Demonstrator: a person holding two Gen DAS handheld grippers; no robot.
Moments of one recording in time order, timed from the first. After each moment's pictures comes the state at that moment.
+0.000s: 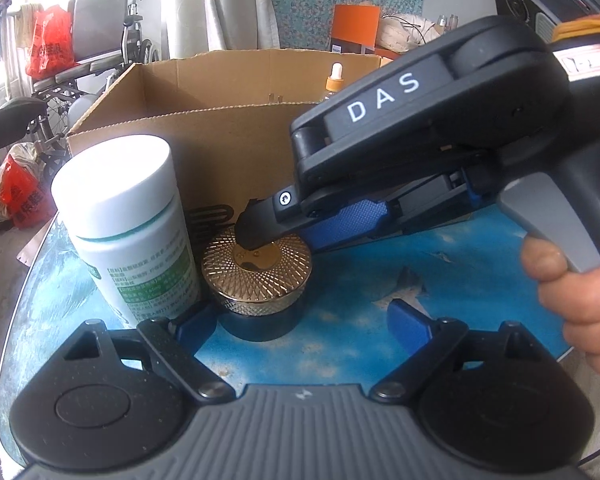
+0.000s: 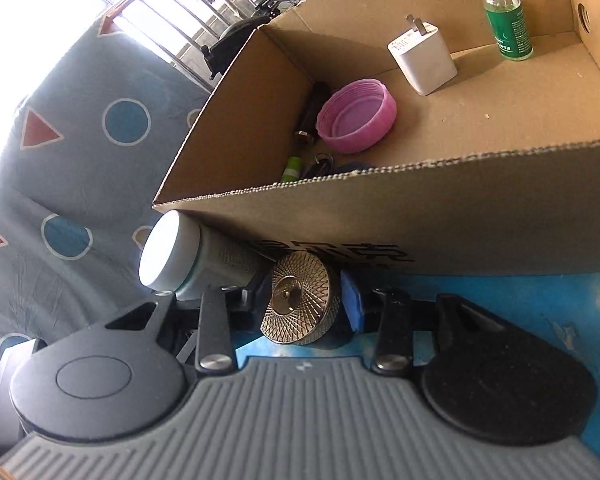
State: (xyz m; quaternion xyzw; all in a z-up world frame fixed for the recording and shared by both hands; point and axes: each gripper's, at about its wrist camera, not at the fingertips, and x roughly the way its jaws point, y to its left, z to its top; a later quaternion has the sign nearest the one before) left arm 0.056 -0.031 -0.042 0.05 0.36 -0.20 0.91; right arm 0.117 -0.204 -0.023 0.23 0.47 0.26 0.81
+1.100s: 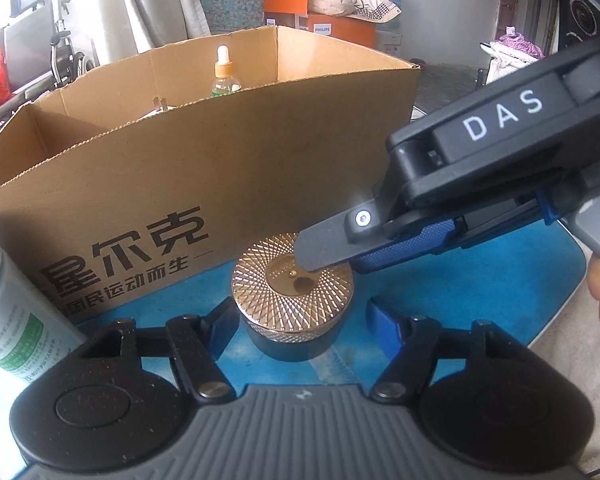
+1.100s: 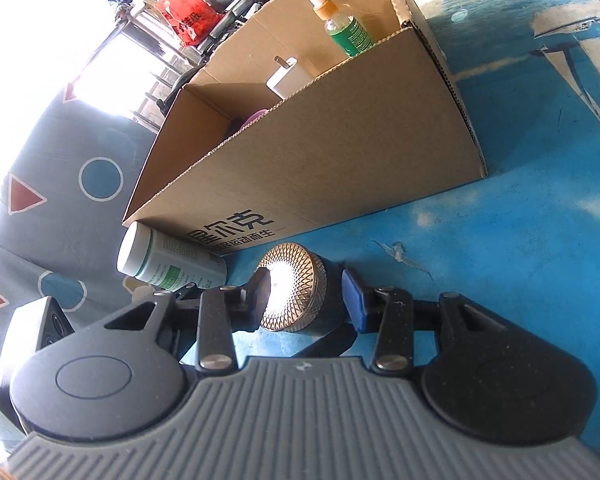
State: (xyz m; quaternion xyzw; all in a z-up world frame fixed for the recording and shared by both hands) left arm 0.067 -0.113 -0.041 0.13 0.39 -0.26 0.88; right arm 0.055 -0.311 -0.033 0.31 0.45 0.18 0.82
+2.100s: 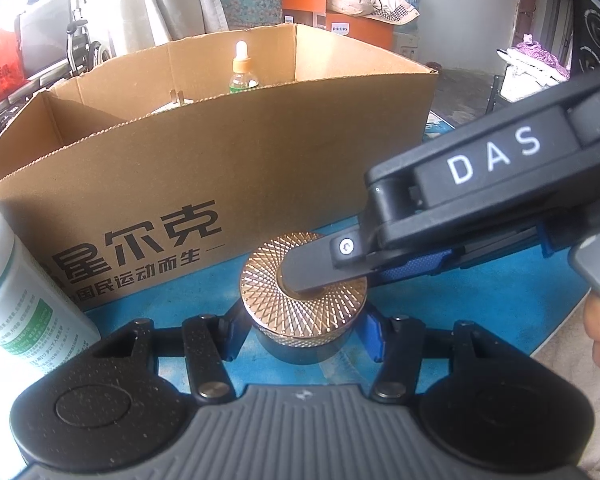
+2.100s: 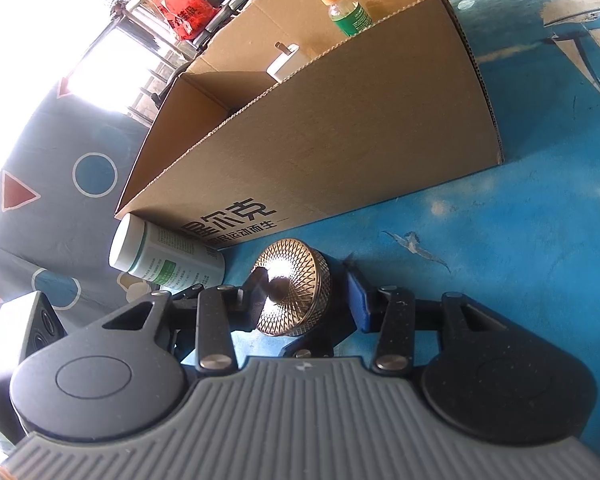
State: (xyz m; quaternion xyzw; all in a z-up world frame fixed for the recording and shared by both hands) left arm 0.050 -0.106 -0.037 0.11 0.39 -0.23 0.88; right arm 0.056 -0.295 -0.036 0.31 0.46 0.17 0.82
